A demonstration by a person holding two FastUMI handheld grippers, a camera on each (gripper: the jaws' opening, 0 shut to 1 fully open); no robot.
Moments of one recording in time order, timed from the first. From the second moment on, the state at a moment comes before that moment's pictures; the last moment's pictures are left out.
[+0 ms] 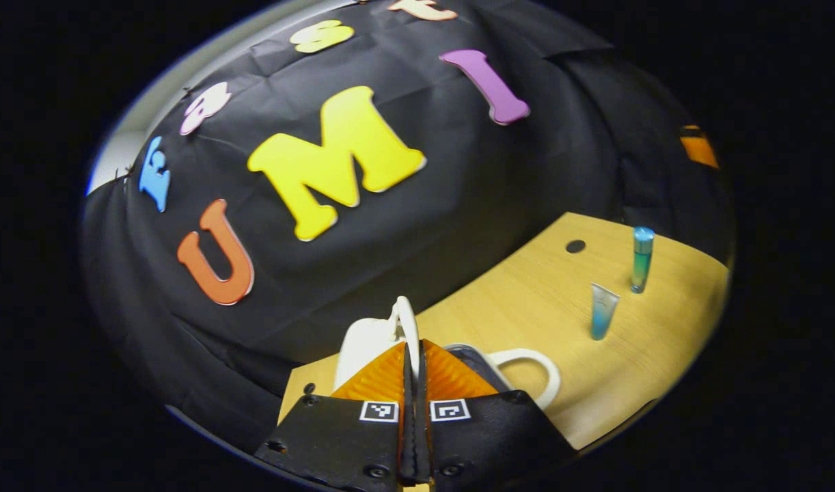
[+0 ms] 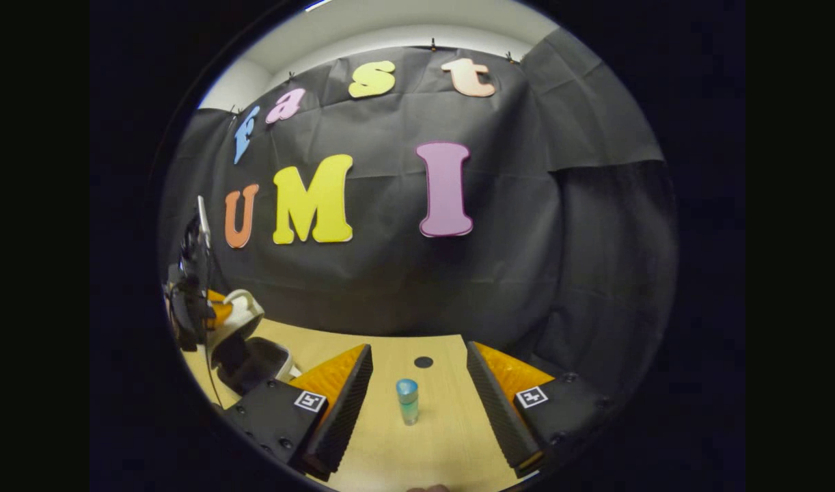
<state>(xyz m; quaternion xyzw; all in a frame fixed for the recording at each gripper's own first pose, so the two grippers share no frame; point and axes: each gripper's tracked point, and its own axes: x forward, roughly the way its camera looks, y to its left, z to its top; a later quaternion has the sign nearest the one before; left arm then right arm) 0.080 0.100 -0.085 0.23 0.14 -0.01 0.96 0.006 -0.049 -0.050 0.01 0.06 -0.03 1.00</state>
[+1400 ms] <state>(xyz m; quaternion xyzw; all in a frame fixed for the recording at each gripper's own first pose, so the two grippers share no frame) 0.089 0.450 -0.298 -0.08 0.25 0.19 0.94 0.021 0.063 -0.060 -0.04 0.13 -0.01 0.99</state>
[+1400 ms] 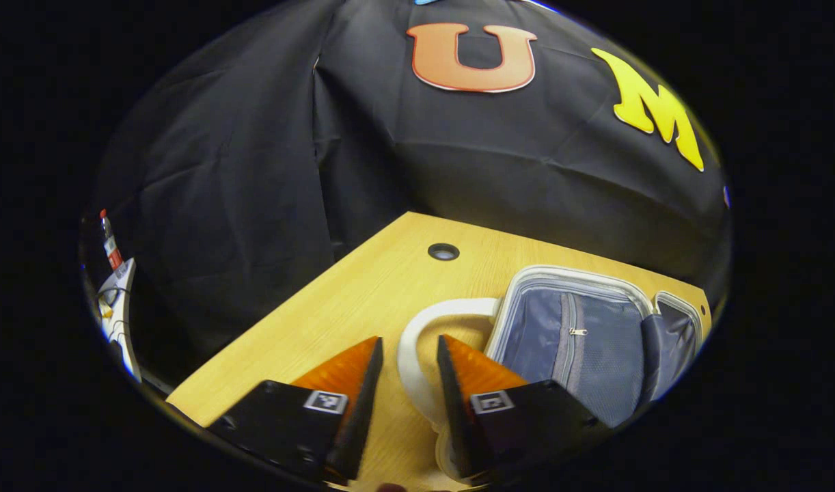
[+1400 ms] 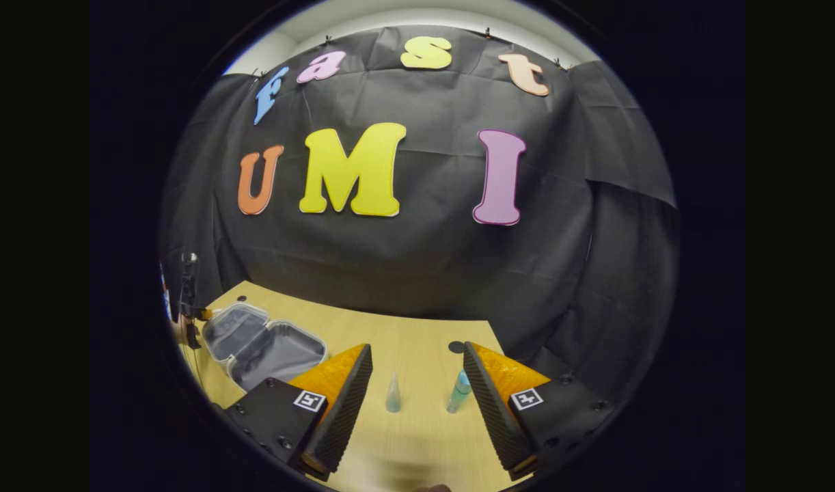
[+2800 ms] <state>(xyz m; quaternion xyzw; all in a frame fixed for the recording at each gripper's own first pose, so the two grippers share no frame) 0.049 -0.150 -0.201 0.01 0.18 -0.09 0.98 -0.011 -0.130 -0.118 0.00 0.15 -0.01 0.99</state>
